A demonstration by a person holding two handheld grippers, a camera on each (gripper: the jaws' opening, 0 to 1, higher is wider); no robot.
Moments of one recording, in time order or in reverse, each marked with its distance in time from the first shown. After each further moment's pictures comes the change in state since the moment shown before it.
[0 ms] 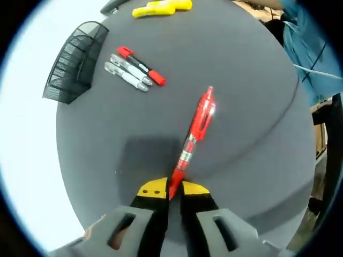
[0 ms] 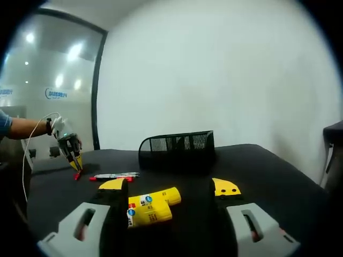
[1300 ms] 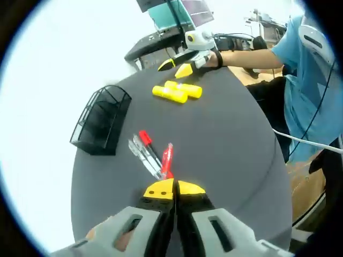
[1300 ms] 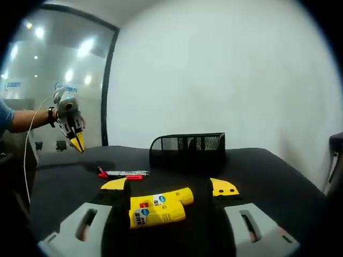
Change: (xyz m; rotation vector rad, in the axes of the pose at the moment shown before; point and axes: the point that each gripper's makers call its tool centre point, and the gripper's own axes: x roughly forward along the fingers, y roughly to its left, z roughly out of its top) left arm -0.062 0.001 0.101 -0.132 -0.441 0.088; right arm -0.002 0.022 0.000 -0.049 0.004 0.074
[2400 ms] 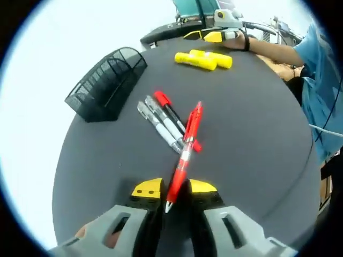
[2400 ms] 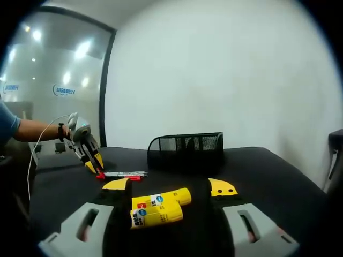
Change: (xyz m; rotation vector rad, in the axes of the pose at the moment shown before) left arm 0.061 0.038 -0.054 -0.131 0.021 0.010; right arm 0.002 -0.005 0.000 0.015 -0.003 -0.013
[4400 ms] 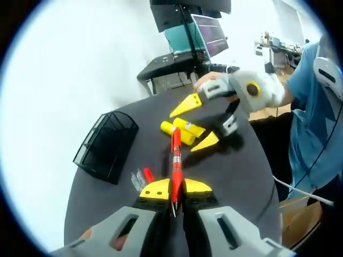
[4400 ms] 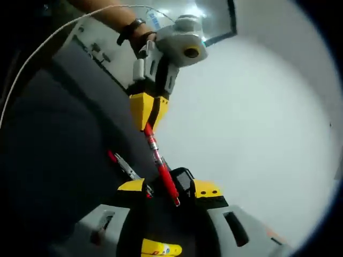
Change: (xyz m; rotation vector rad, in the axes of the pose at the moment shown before) left arm -0.068 -0.052 0.137 0.056 -0.220 0.028; right arm 0.052 0.142 0.035 -1.062 0.022 0.021
